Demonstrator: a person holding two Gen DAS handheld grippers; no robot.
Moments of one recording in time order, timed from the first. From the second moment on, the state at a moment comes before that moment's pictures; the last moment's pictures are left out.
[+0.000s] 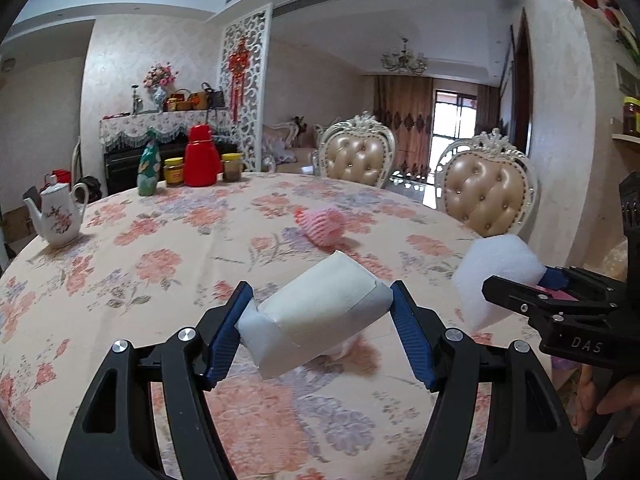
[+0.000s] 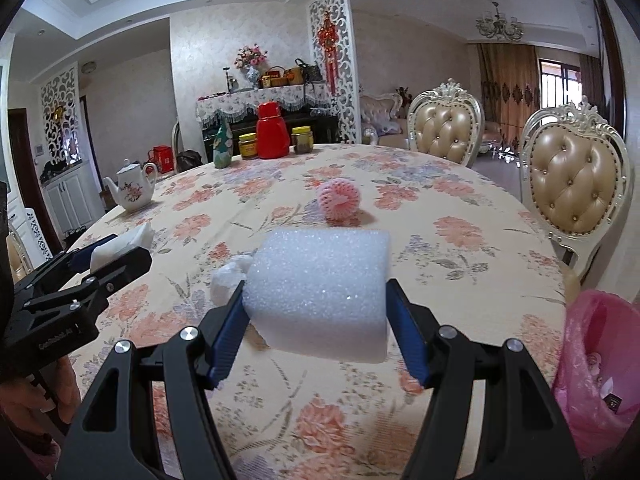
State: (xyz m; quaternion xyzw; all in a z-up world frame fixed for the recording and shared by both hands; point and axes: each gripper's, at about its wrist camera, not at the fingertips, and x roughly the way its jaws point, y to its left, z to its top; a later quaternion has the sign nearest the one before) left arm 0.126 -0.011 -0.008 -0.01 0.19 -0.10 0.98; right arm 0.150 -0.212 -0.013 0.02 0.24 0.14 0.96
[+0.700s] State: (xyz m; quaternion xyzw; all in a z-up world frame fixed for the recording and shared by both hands) left arm 0.161 -0.157 -0.010 0.03 0.20 -0.26 0.94; right arm 0.120 -0.359 -0.017 0.06 0.23 -0.01 0.97
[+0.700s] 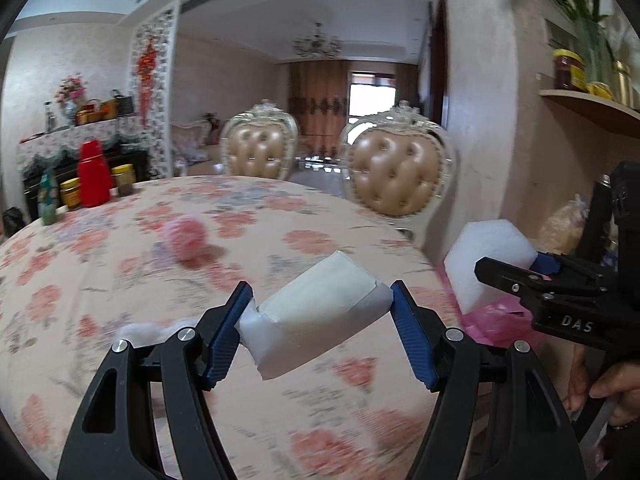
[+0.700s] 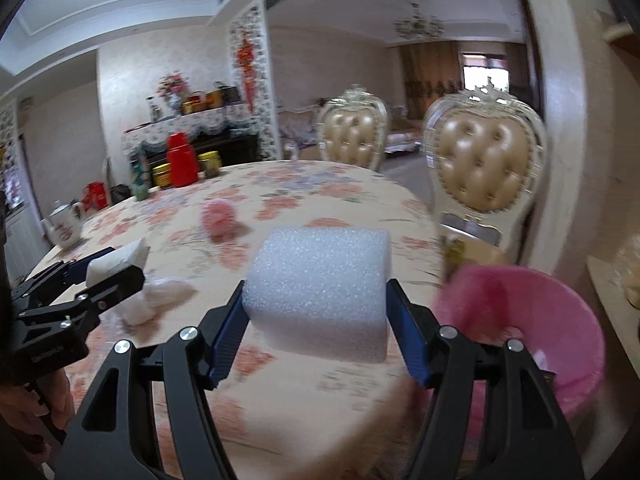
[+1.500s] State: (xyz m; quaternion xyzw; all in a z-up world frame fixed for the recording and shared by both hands) left arm 0.203 -0.377 -0.017 0.06 0.23 -0.42 0.87; right arm 0.094 -0.532 -0.063 0.12 0.25 -0.14 0.95
